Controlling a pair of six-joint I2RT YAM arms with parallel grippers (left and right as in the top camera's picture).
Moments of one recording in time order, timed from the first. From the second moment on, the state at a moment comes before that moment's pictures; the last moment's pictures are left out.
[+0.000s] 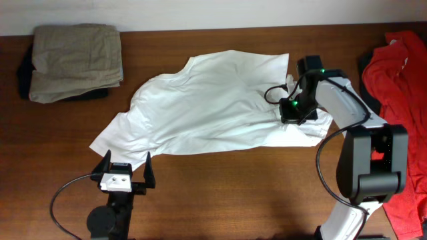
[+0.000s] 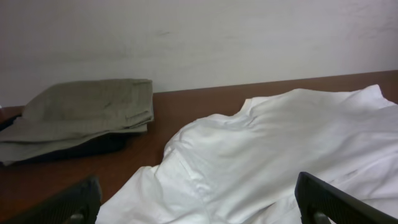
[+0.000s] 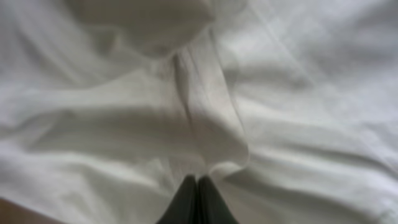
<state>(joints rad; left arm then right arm) 0.01 0.01 0.01 -0.07 0.08 0.06 0.04 1.97 1.46 -1.02 -0.20 0.00</state>
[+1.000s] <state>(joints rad) 0.01 0.01 0.01 -0.07 0.08 0.06 0.32 1.50 0.89 -1.21 -0.21 0.35</state>
